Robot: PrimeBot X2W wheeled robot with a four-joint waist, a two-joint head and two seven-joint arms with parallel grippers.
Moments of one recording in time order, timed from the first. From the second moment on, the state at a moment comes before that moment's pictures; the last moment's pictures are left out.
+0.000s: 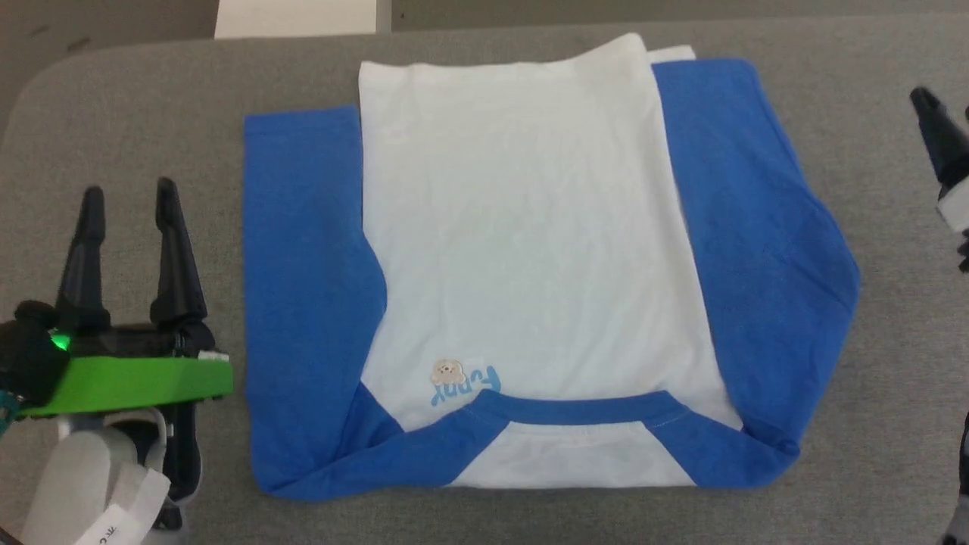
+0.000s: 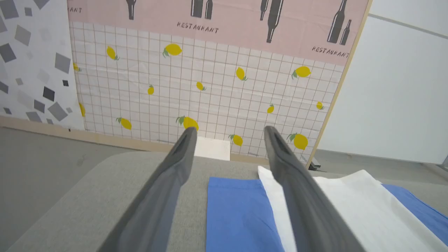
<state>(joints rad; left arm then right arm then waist) -0.16 0.32 -0.05 -0.16 -0.49 0.07 -0.25 -0.58 -0.14 -0.38 0.09 0.36 0.13 0.66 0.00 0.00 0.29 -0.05</state>
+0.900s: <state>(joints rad) -0.24 0.08 0.15 -0.22 -0.30 -0.12 -0.26 -1.02 -0.27 -0.26 0.46 0.06 0.13 0.79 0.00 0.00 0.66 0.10</state>
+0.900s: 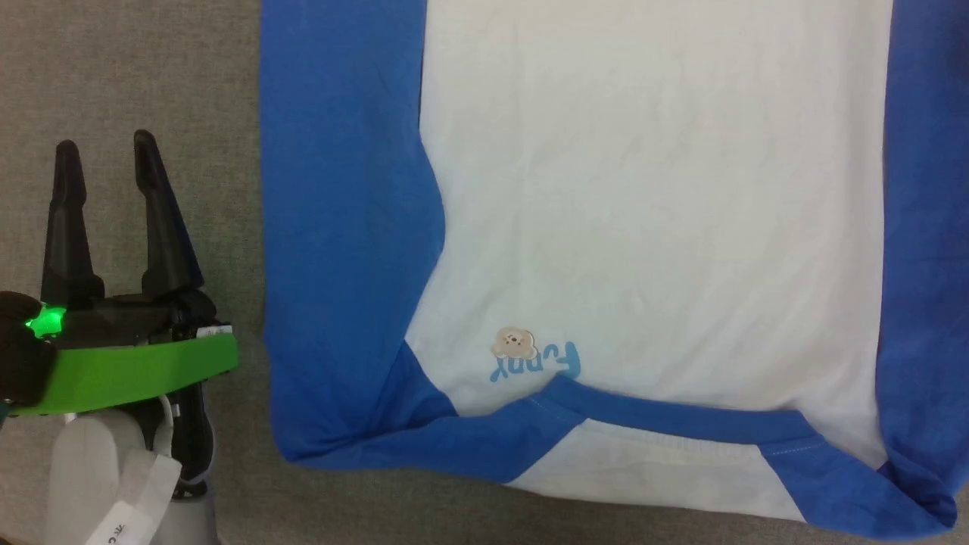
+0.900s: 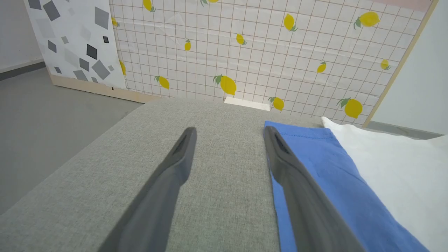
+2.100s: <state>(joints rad) -0.04 0.05 0.15 -0.13 -0.30 -0.12 -0.26 -0.51 -0.24 -0.06 -0.14 0.54 0.13 0.79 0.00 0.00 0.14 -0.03</state>
